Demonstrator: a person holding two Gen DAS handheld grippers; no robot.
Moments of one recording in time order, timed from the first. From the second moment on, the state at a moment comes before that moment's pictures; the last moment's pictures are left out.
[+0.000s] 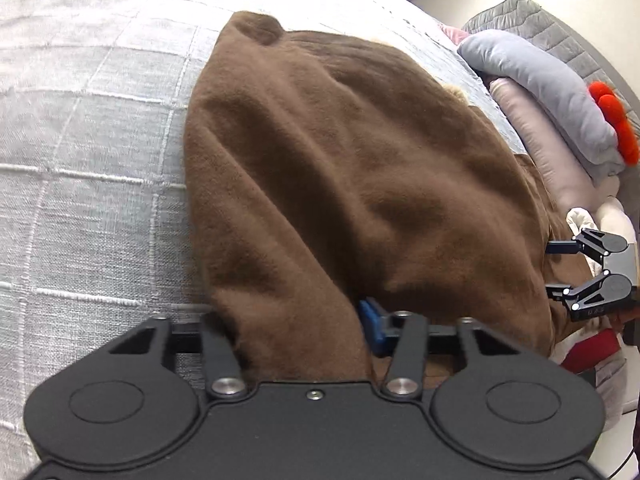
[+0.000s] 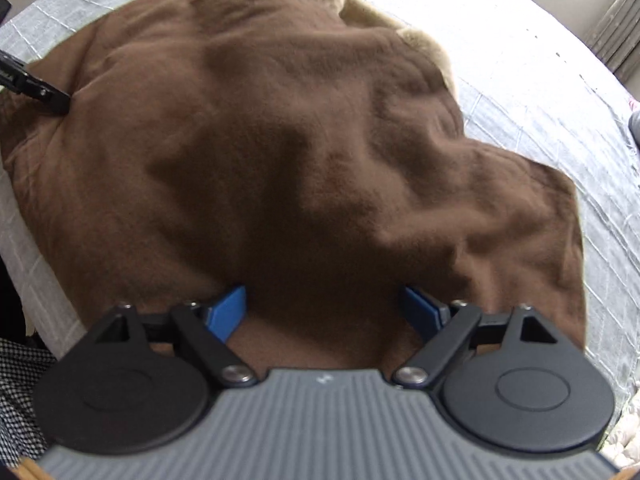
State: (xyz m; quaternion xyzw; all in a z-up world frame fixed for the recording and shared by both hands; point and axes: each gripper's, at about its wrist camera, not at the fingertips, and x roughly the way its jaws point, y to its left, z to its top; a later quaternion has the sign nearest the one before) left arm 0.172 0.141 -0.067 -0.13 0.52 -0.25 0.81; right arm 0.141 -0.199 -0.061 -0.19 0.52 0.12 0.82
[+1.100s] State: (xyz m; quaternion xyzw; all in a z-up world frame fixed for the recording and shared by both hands) left arm 0.139 -0.184 0.035 0.03 0.42 -0.46 0.78; right arm 0.101 -0.303 -0.034 -0.13 0.51 0.07 0.85
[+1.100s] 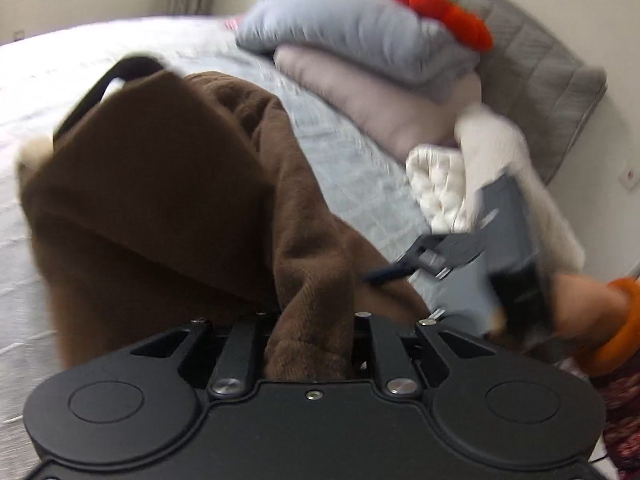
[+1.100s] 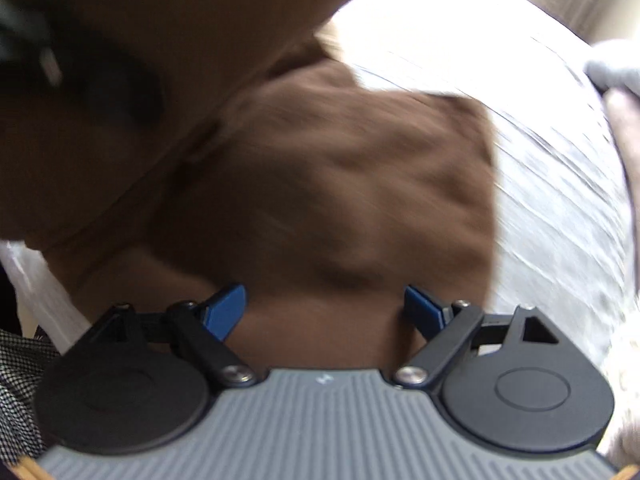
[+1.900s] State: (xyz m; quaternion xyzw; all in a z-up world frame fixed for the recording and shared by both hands) left arm 0.118 -0.182 0.034 0.05 0.41 -0.51 0.76; right arm 0.056 -0.342 0.005 -0.13 0.51 0.03 0.85
